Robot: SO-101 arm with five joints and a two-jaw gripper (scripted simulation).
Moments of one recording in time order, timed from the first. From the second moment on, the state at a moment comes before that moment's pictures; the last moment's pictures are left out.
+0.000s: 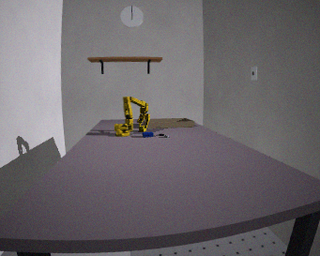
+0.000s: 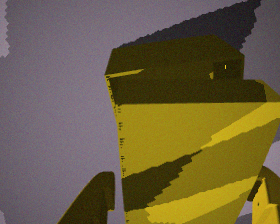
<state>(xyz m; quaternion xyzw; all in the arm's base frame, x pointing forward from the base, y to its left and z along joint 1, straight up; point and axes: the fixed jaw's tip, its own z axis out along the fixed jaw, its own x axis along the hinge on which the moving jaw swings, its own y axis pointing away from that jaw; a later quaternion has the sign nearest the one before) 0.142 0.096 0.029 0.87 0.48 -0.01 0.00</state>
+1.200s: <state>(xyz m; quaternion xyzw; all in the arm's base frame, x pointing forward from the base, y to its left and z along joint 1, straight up) 0.142 0.096 0.029 0.87 0.48 -0.01 0.00</state>
